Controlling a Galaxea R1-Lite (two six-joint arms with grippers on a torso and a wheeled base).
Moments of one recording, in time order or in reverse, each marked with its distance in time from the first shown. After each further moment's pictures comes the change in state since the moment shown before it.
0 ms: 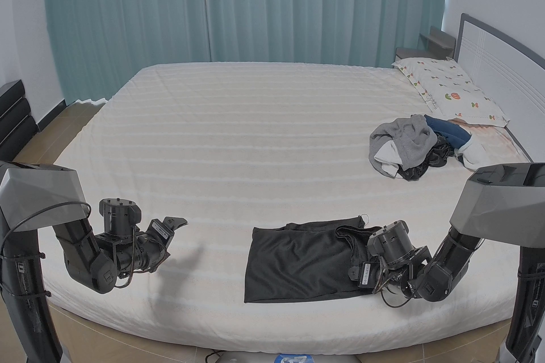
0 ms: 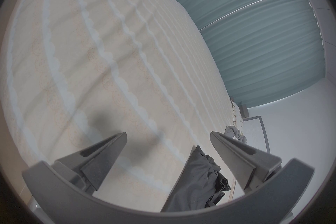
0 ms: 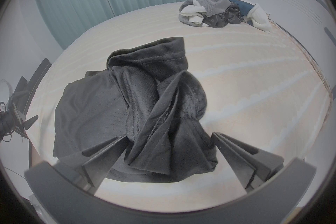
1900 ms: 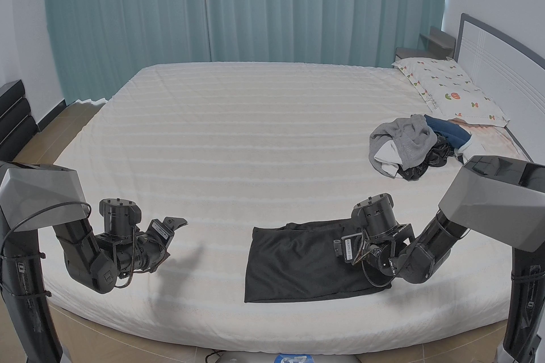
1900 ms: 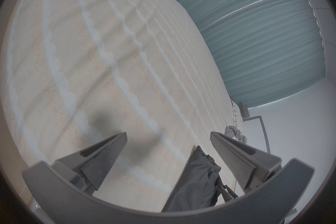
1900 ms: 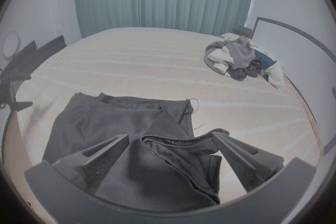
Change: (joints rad) left arm -0.002 0.001 -0.001 0.000 0.000 0.002; right arm 0.013 0.035 -0.226 -0.009 -0.098 -0.370
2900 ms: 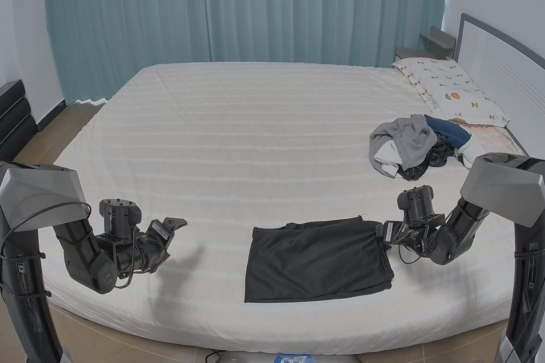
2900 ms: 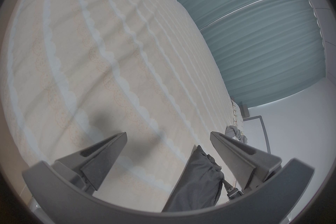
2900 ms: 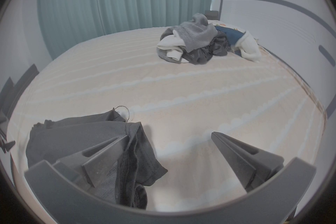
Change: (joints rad) left arm 0.000 0.000 0.002 0.001 0.000 0.000; right arm -0.269 0.061 0.030 -0.104 0.062 0.095
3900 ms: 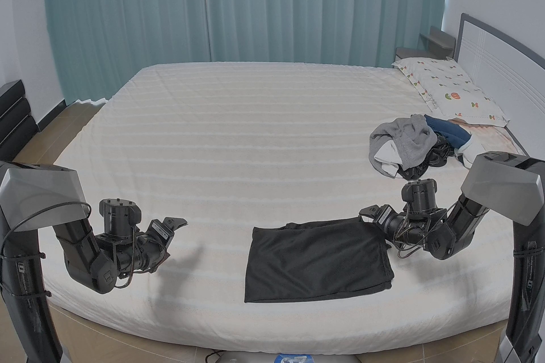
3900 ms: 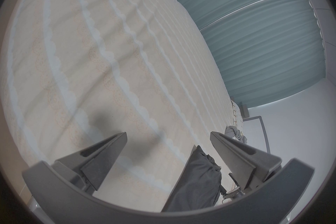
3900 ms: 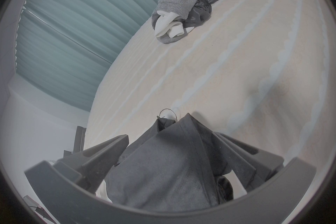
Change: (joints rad) left arm 0.000 0.000 -0.001 -0.001 -0.001 -0.003; right arm -0.030 0.020 -0.046 -0.053 0.407 0.585
